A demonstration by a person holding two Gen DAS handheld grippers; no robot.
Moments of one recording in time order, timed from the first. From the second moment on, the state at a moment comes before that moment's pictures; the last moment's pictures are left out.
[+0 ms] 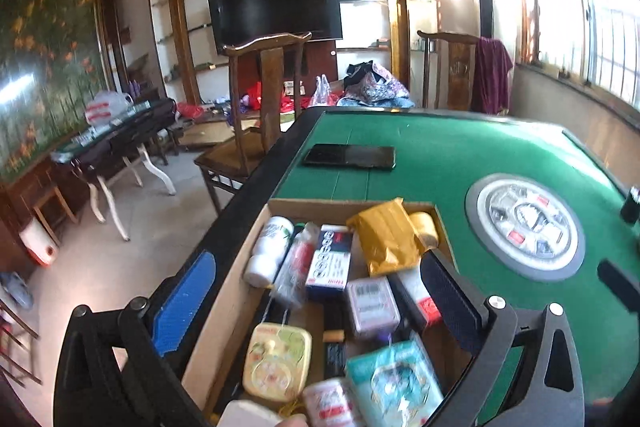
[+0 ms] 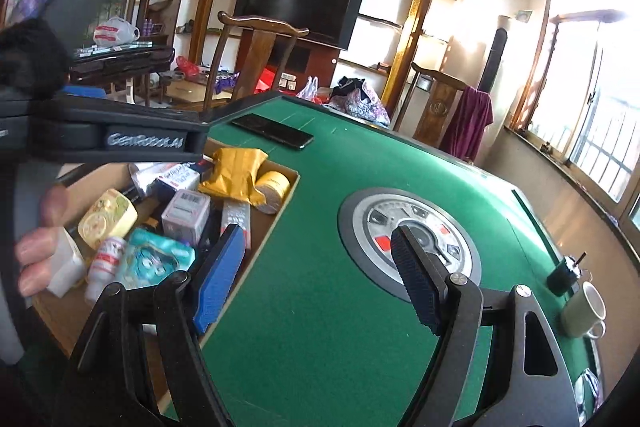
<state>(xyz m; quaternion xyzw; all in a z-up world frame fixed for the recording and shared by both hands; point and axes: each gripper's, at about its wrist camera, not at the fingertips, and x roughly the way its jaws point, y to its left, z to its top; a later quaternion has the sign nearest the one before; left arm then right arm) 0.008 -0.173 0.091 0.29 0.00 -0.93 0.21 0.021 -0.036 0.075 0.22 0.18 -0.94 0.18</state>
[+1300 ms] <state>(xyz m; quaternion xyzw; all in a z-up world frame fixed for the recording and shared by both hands) 0.046 -0.155 0.088 0.26 -0.02 -0.95 0.17 0.021 -0.026 0.067 0.23 0.17 -0.94 0.17</state>
